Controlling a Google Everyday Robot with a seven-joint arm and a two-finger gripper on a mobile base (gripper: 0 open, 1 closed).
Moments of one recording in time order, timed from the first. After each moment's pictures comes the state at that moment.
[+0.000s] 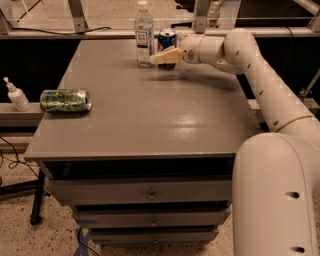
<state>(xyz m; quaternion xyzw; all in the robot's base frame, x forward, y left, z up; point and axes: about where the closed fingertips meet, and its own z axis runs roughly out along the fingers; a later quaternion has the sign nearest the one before) 0.855 -0.026 0.887 -0.39 0.65 0.30 0.58</state>
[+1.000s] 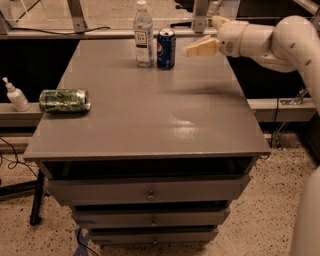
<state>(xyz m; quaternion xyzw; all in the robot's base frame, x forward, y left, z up) 0.790 -0.119 0.957 -0.39 0.63 0.24 0.62</state>
